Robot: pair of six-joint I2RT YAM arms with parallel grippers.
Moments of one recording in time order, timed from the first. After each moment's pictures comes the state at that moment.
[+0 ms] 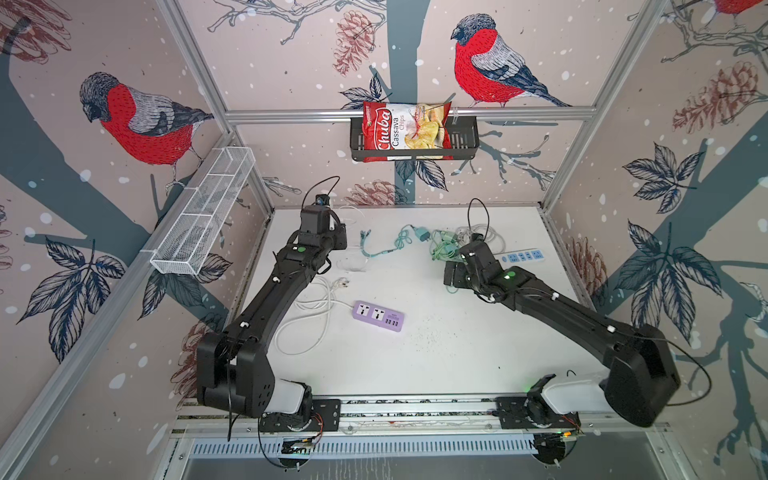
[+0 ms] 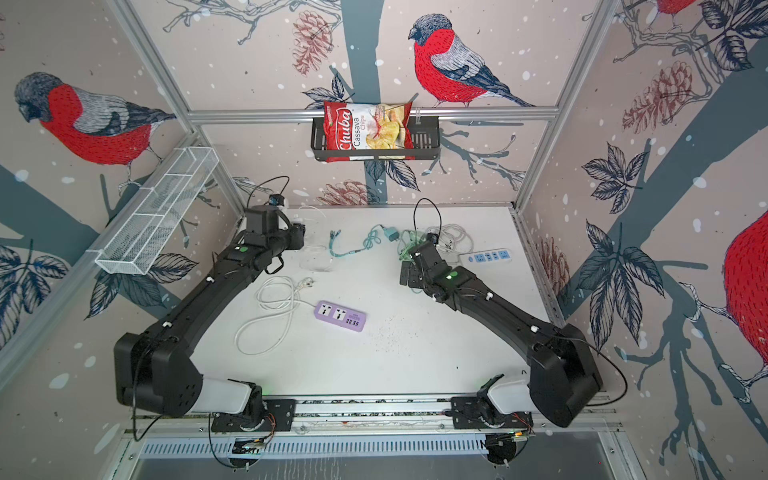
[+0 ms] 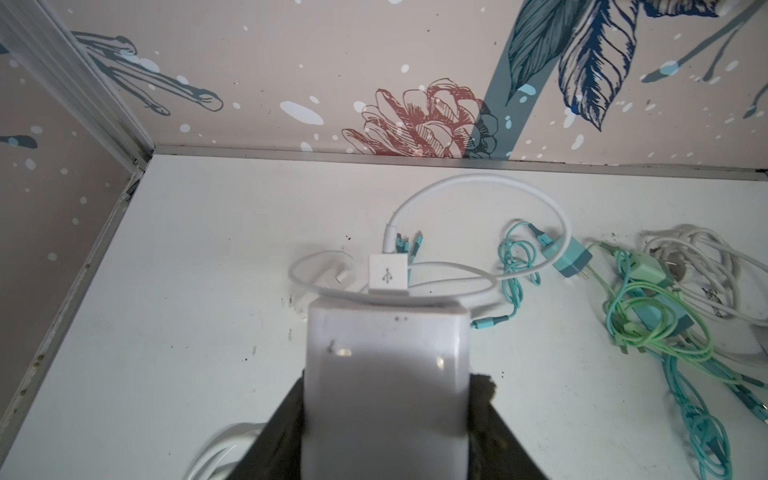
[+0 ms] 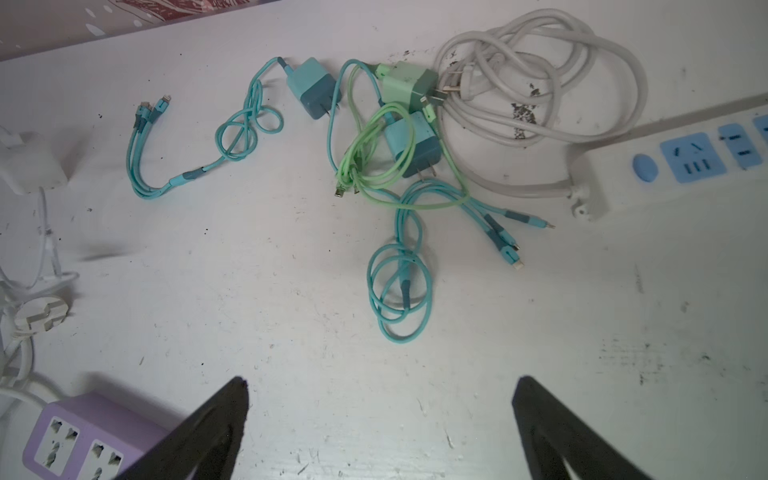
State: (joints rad) left arm -0.23 1.41 1.18 -0.34 -0.06 -0.16; right arm 0.65 1.33 0.98 -0.50 0.28 0.55
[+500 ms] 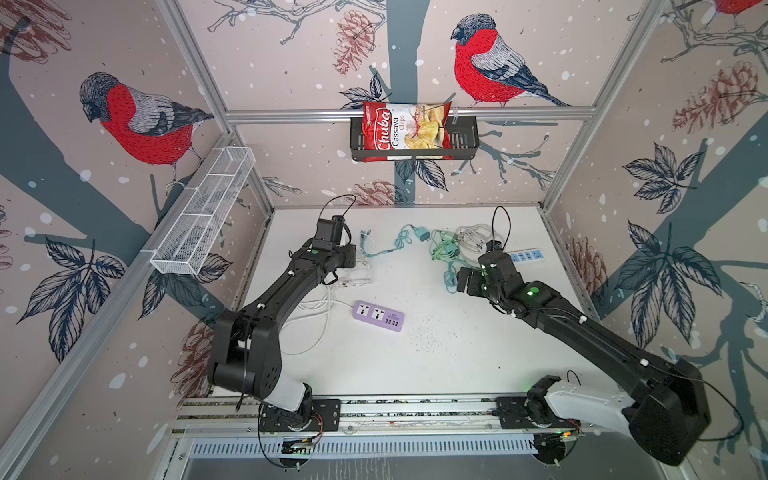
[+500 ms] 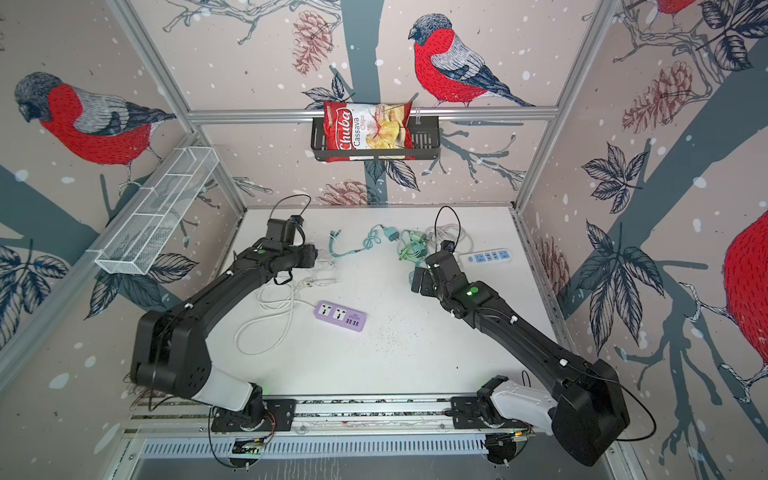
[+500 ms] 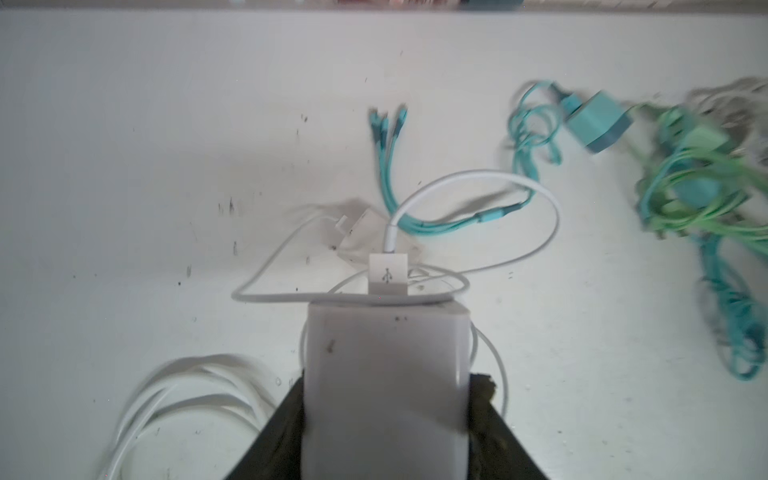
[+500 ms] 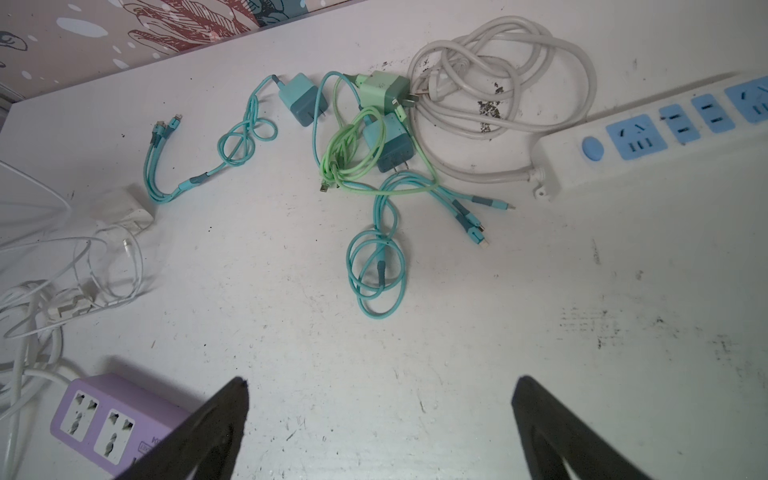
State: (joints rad) left arm -0.25 1.57 1.15 -0.48 -0.01 -0.18; right arm 0.62 1.17 0.87 -0.49 0.25 0.55
